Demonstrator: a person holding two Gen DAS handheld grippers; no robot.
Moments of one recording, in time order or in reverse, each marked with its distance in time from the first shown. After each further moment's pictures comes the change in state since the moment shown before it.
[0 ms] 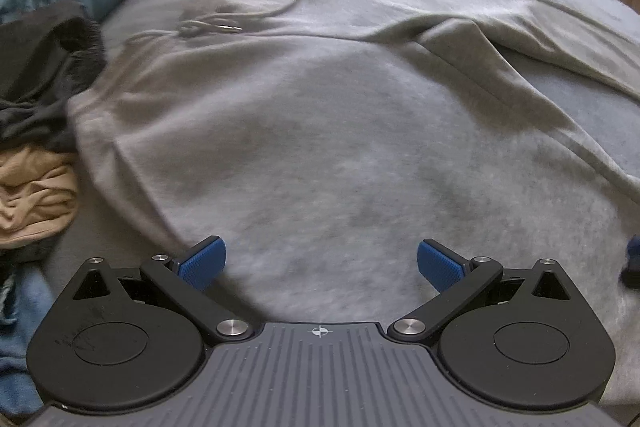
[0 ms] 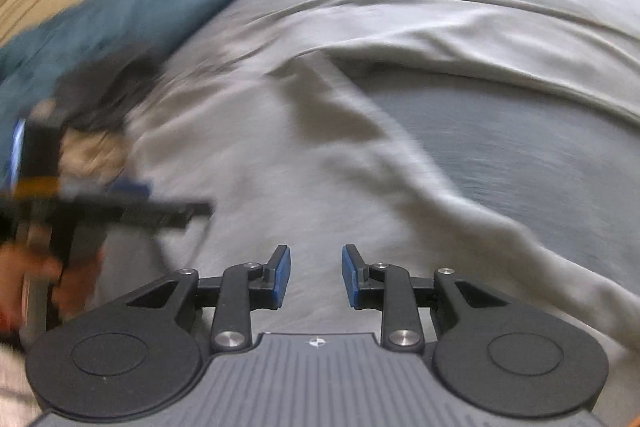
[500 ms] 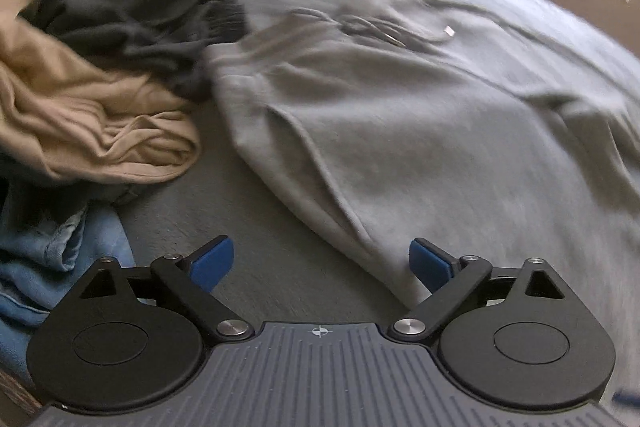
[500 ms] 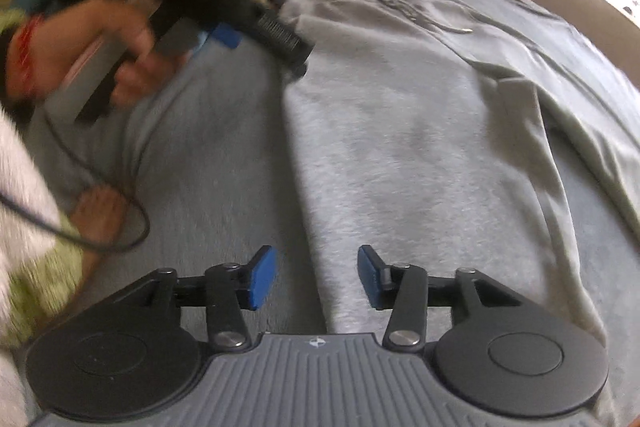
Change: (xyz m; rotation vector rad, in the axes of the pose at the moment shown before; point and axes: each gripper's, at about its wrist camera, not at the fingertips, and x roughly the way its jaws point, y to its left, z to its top) left arm -0.001 0.090 -0.016 -0.317 -0.074 0.099; right arm 0.033 0.097 -0.046 -0.611 0.097 -0.015
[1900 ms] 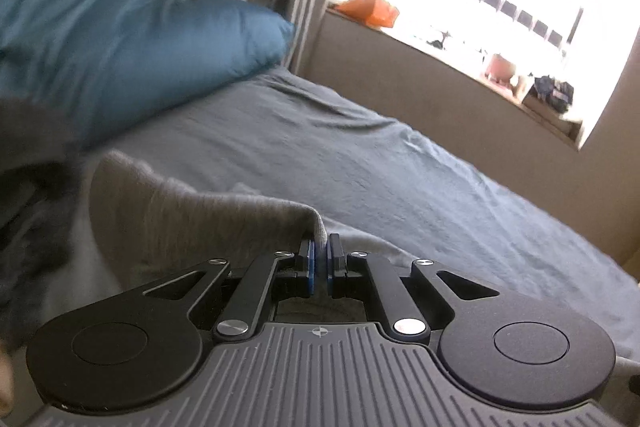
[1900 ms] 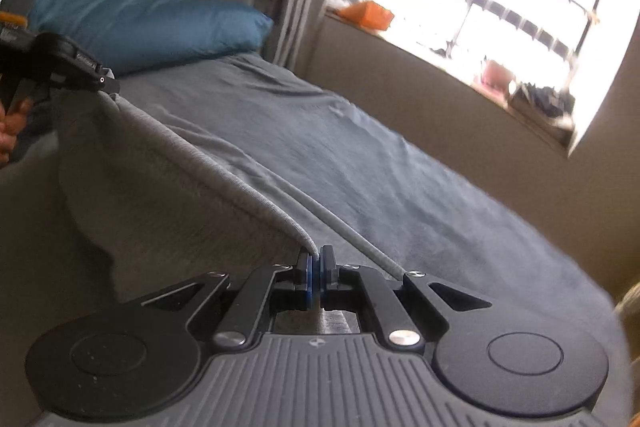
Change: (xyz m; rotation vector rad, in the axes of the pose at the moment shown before) left arm 0.049 -0.119 0.204 -0.142 -0.295 -0.221; right arm -0.045 -0.267 0.098 0.210 -0.210 -0.493
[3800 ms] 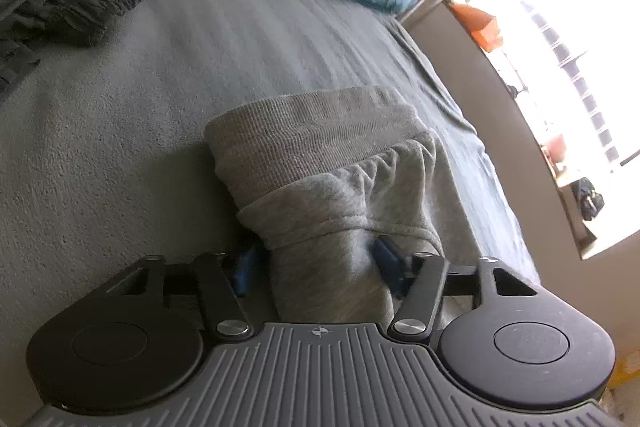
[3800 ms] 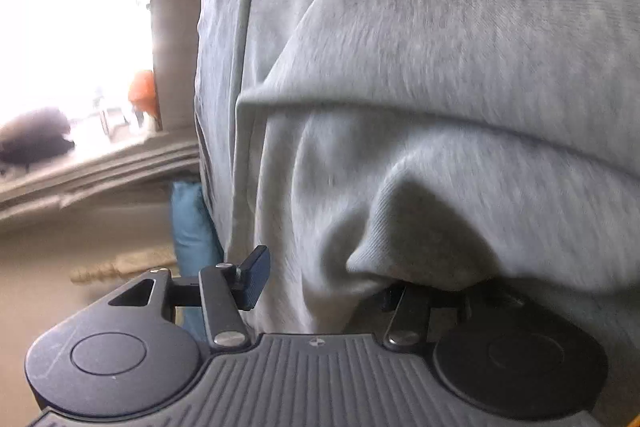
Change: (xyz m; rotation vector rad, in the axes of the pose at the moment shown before) left arm 0.048 0.110 -0.081 -0.537 0.077 -0.005; right arm 0.121 -0.024 -0.194 1.849 0.180 0.555
